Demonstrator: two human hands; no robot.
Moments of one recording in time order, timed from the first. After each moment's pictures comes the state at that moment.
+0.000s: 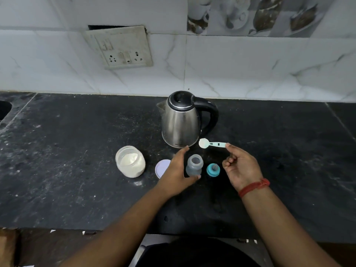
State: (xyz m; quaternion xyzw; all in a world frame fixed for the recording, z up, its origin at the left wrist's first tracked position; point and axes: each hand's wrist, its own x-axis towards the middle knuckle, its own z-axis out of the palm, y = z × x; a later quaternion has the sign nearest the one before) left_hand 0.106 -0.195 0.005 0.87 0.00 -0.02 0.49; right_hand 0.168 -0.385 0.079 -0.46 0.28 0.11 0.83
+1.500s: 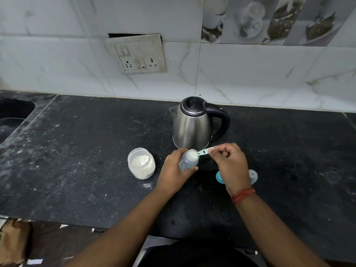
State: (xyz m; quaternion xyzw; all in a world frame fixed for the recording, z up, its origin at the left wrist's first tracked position) left_hand 0.103 -0.173 0.023 0.86 0.10 0.10 0.49; right_hand 0.153 -0.340 0.086 -0.79 -0.02 -0.02 0.62
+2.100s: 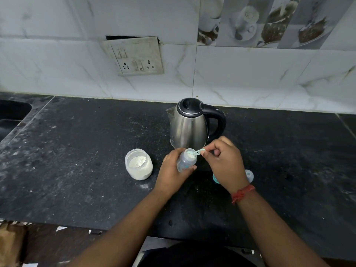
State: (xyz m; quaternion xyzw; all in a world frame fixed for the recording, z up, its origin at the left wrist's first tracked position) left_hand 0.103 -0.179 0.029 0.85 0.10 0.11 0.51; right_hand 0.150 -0.341 0.110 -0.85 -0.18 -0.05 0.49
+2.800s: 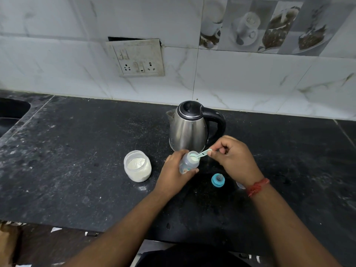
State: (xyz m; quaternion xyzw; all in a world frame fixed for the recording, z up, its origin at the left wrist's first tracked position) left_hand 0.107 -0.180 0.027 0.87 0.07 0.12 0.48; right_hand 0.172 -0.364 0.133 -0.85 -0.20 0.02 0.48
